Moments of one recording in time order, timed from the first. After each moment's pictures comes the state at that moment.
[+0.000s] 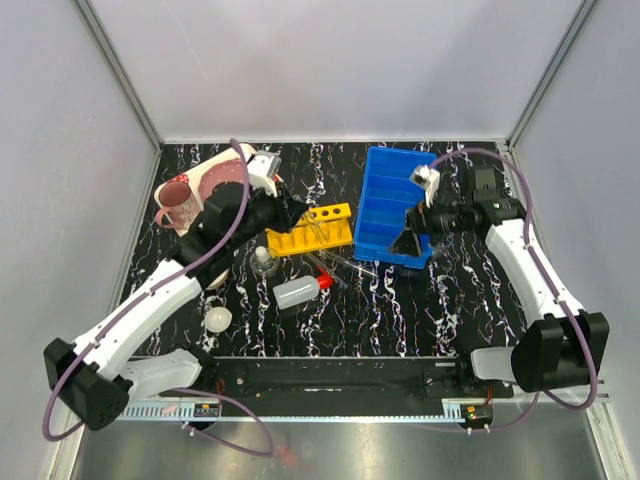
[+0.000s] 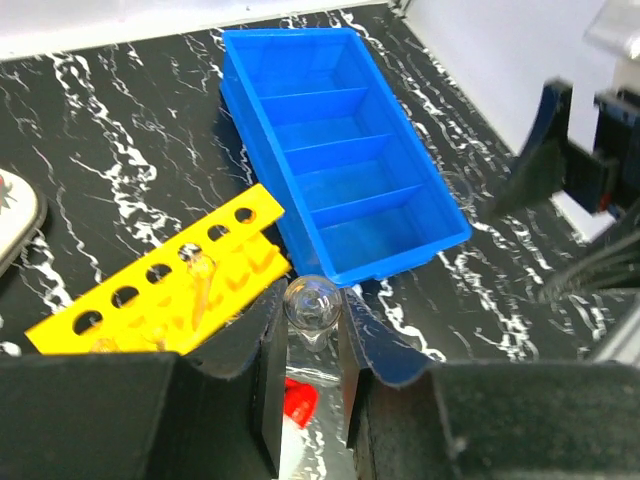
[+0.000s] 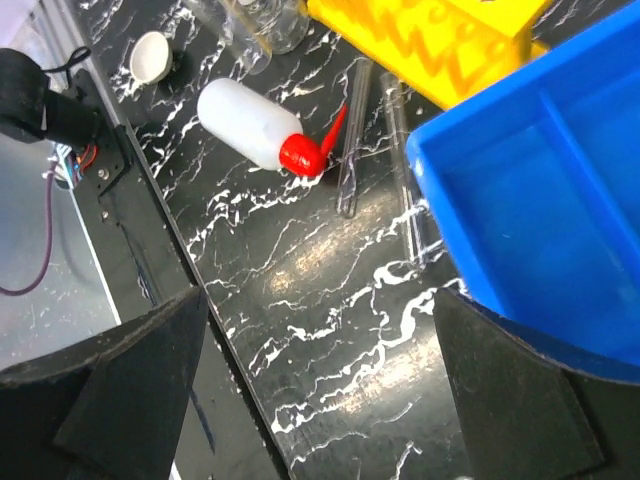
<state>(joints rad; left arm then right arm) -0.62 1.05 0.99 -0.16 0.08 -0.36 0.14 1.34 1.24 -0.82 -0.89 -0.33</state>
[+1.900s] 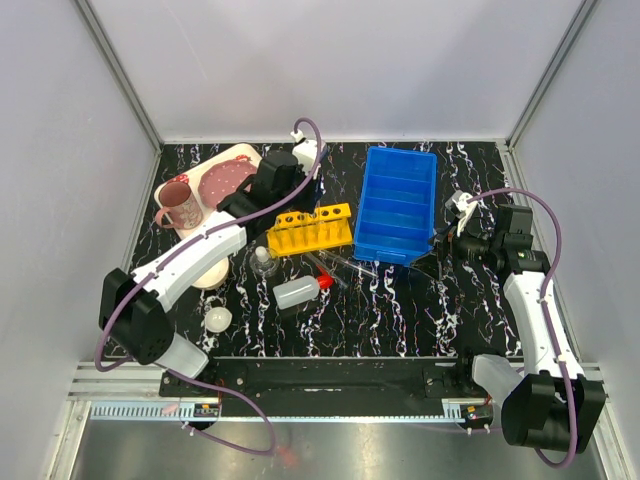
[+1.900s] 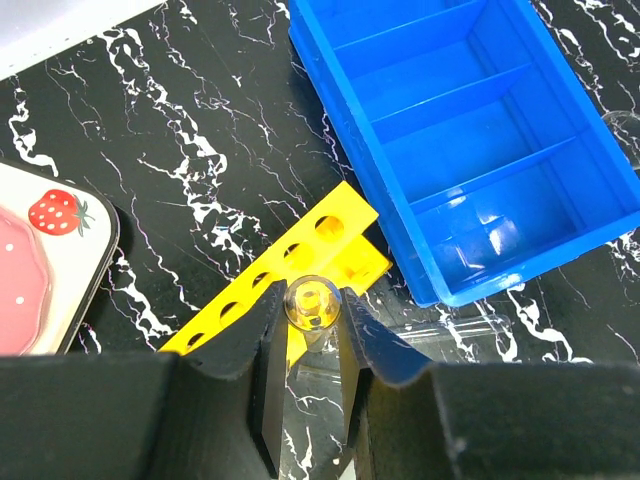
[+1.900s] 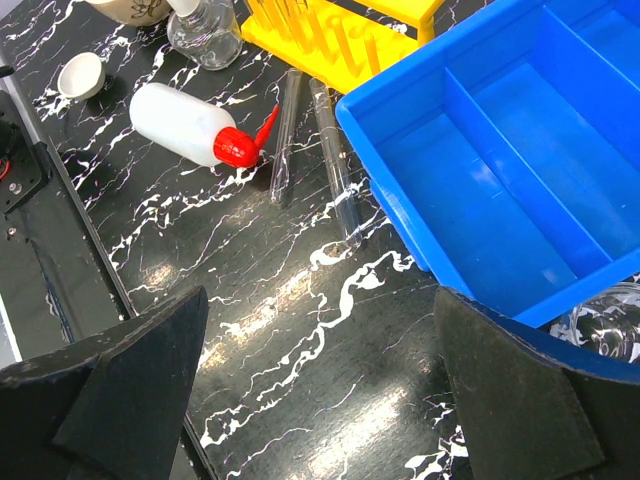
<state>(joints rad) -0.63 1.51 1.32 -0.29 -0.01 -0.07 -0.12 1.00 0.80 -0.57 -1.01 -0.42</state>
